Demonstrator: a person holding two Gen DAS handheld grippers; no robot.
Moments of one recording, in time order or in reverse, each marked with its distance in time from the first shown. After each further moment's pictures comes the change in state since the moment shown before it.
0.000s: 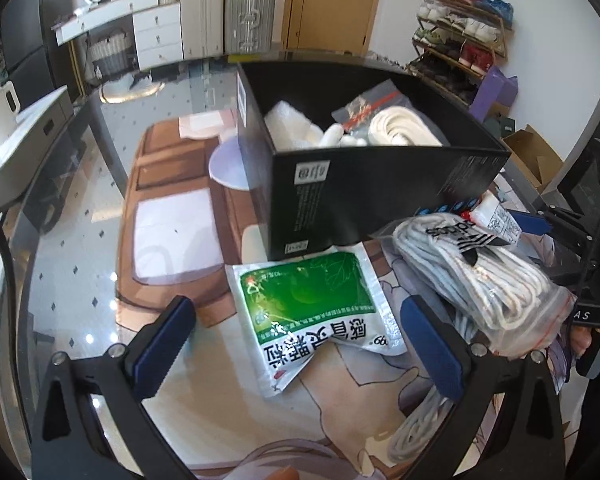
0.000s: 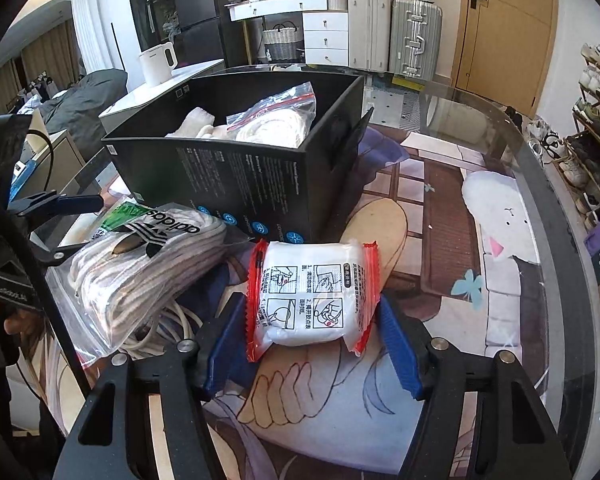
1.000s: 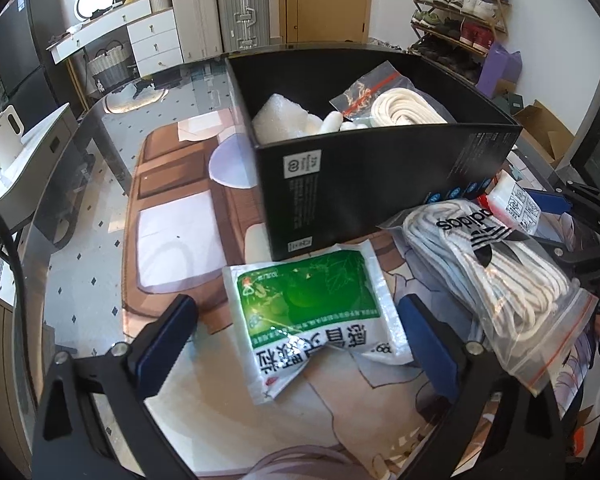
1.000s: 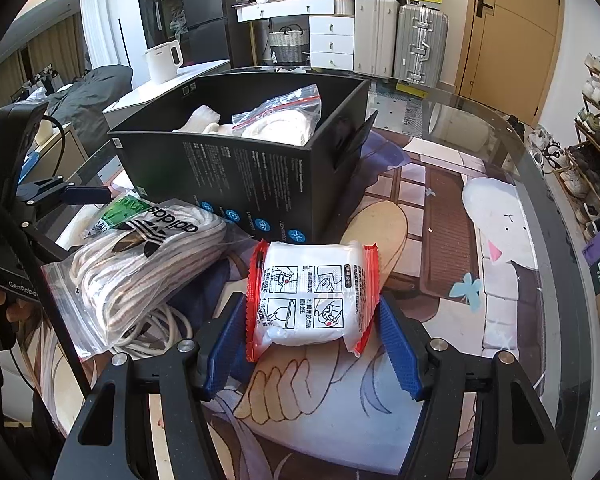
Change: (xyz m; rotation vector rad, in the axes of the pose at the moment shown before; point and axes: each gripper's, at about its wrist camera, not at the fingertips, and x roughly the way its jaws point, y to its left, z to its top) left arm 0.006 -0.008 0.001 0.074 0.017 0.067; right arm 0.000 0.000 -0.002 -0.027 -0.014 -0.003
